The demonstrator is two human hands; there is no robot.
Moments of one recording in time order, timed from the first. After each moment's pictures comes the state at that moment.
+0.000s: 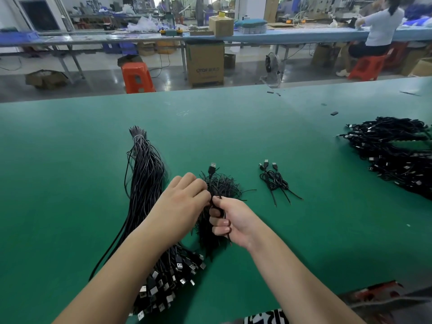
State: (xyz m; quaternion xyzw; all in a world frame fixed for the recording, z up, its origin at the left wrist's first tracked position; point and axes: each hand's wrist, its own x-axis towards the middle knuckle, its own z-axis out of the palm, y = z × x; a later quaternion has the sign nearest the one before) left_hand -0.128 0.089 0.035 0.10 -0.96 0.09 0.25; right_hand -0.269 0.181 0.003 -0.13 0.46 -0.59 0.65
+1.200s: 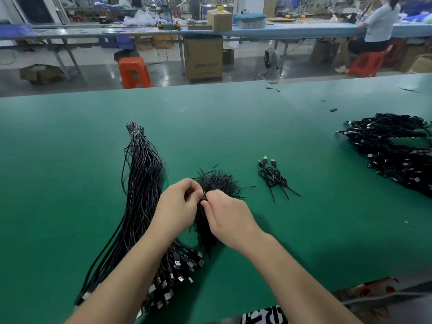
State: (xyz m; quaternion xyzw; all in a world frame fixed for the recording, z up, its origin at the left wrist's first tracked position) left_hand -0.141 0.103 0.030 0.42 -0.80 -0.34 0.26; right_hand -0.259 0.193 0.005 -0.65 0.73 -0.23 0.01
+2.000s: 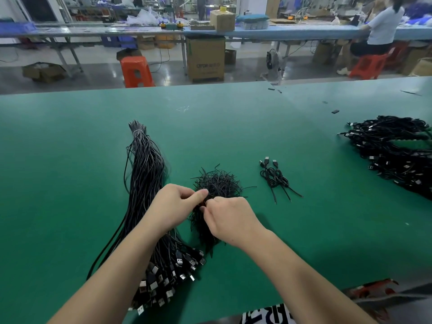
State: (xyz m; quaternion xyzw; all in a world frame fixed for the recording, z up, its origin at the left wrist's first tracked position) left_hand -0.126 0.090 0.038 0.42 -0.80 -0.40 0.16; right_hand -0.259 0.189 0.002 -0.68 0.70 -0.17 -0.13
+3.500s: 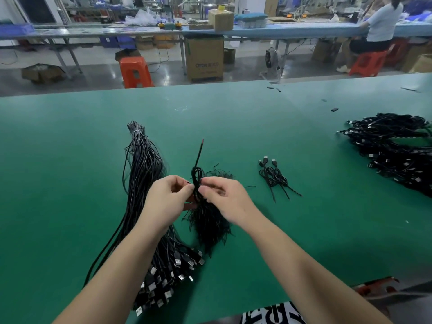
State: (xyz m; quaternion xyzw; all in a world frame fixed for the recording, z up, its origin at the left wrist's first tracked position) left_hand -0.132 0.094 0.041 0.45 -0.64 -0.54 0.31; right_hand -0.277 0.168 0.014 -0.47 0.66 -0.50 0.31
